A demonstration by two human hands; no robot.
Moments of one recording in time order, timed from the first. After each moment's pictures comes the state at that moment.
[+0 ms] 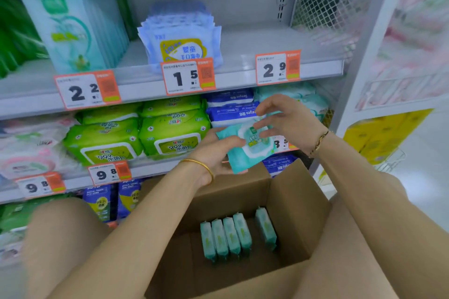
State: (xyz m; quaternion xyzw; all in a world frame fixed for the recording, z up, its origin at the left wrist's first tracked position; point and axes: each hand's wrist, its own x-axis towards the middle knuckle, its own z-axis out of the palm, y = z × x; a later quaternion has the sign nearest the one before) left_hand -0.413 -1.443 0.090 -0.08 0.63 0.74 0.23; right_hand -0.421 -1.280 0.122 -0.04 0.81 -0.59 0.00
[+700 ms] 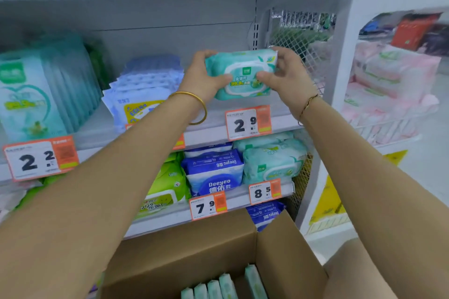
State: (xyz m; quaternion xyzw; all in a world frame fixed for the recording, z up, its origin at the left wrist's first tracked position) left_hand -0.554 -1.382 0.228 0.15 0.78 0.60 -0.11; right_hand -0.533 -1.211 0.215 -0.08 0.73 -0.64 -0.23
